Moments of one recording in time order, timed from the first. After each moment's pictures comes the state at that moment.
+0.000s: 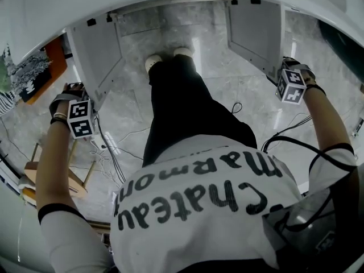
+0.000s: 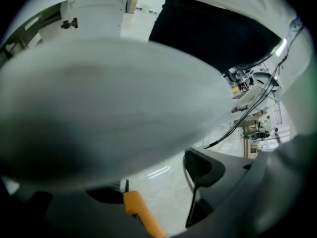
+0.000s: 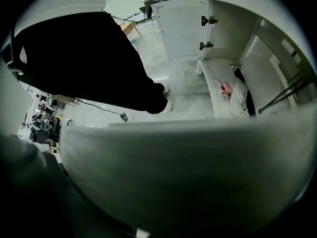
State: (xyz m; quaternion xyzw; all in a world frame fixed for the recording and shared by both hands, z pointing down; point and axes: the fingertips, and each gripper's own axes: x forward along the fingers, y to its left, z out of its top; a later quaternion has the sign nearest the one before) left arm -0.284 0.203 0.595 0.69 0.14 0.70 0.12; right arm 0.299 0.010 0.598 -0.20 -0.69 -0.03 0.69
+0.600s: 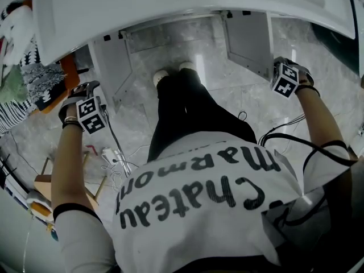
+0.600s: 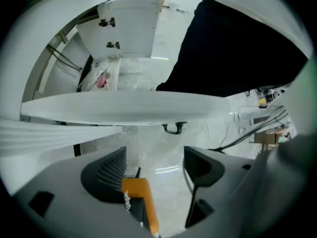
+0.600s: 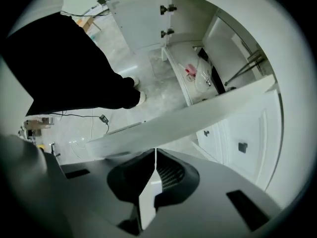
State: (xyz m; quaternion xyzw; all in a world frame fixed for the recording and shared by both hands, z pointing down) left arm -0.313 0.138 0.570 0.67 -0.01 0.73 0.13; right arm 0.301 -0.038 0.566 -0.01 -0.65 0.00 0.76
